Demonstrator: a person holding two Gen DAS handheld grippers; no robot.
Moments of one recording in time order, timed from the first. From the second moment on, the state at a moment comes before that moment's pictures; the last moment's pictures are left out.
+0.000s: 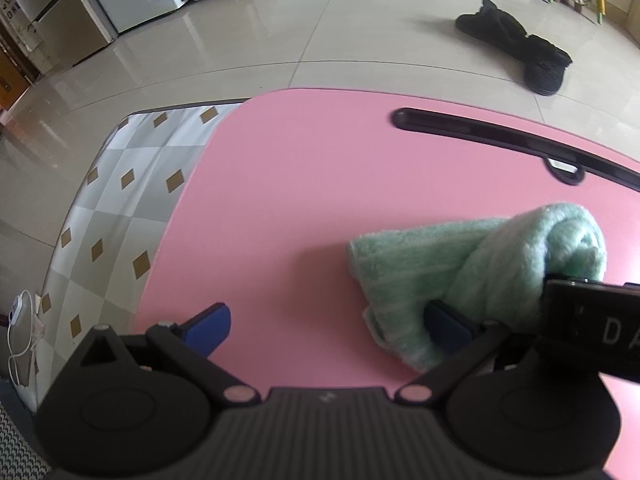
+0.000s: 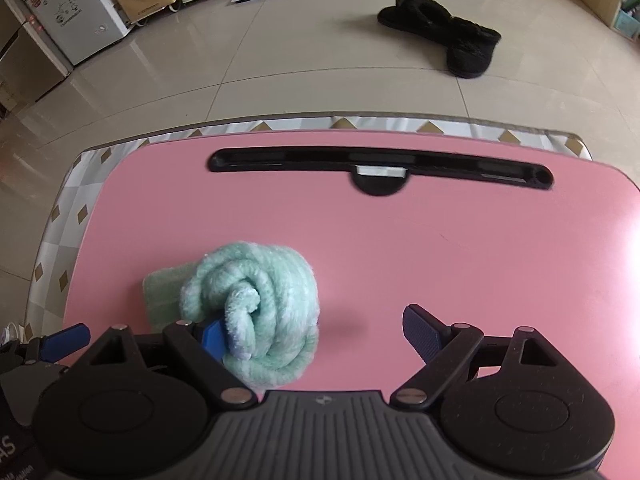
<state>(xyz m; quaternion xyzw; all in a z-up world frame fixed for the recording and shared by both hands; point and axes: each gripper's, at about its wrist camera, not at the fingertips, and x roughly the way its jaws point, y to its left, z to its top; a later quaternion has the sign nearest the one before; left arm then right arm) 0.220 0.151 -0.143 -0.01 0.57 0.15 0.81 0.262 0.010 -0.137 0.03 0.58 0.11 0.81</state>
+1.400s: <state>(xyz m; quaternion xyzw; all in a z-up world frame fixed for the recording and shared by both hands) 0.217 0.031 -0.142 0.03 0.57 0.06 0.82 0.237 -0.107 -0.133 0.06 0.59 0.03 0.80</state>
